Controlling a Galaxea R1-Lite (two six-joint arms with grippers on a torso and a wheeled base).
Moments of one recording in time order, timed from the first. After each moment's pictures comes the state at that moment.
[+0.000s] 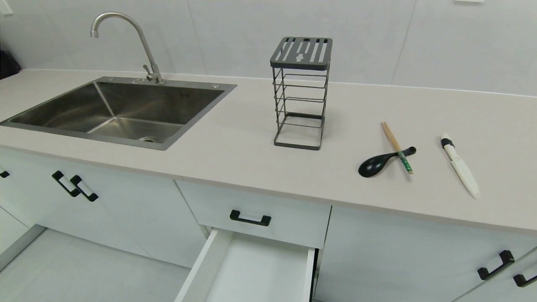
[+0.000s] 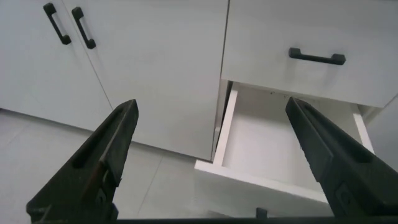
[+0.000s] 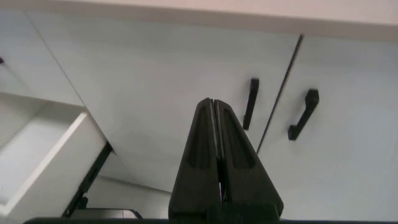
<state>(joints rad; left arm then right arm) 0.00 0.00 0.00 0.00 0.04 -0.04 0.00 0.00 0.00 0.00 0.01 0.00</state>
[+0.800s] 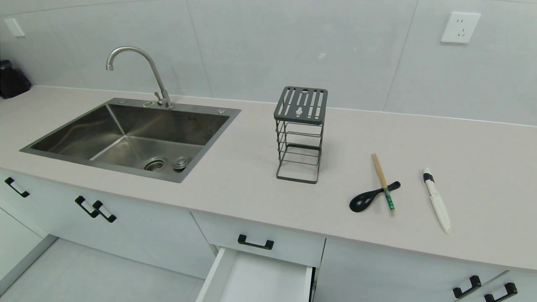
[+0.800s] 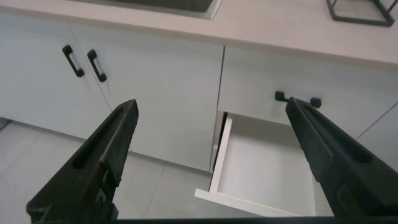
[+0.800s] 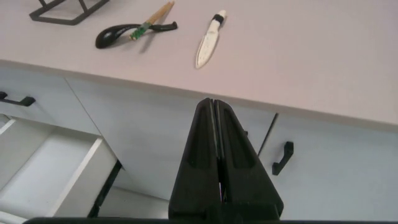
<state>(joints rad) 0.00 0.00 0.00 0.00 0.04 -0.04 0.00 0.00 0.00 0.00 0.02 -0.01</state>
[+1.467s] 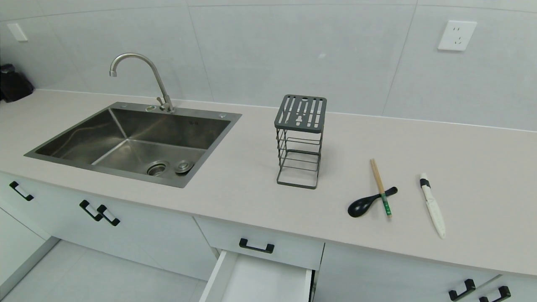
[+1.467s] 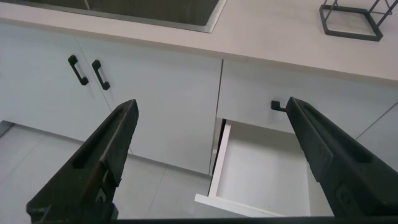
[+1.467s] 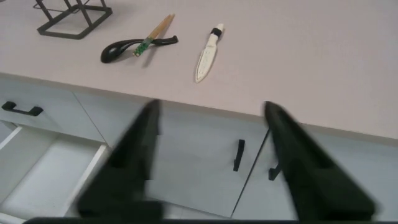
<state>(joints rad) 0.00 0.00 0.00 0.00 0.04 -0.04 0.00 0.00 0.00 0.00 0.01 -0.01</state>
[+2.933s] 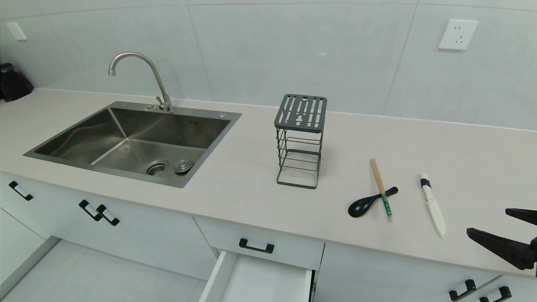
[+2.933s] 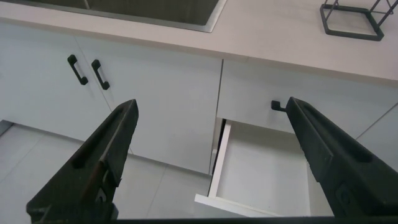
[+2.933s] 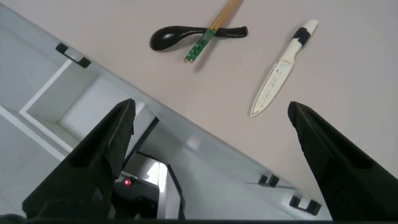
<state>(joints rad) 0.00 0.00 0.00 0.00 0.04 -0.04 0.09 1.03 -0.48 -0.16 0.22 -0.15</state>
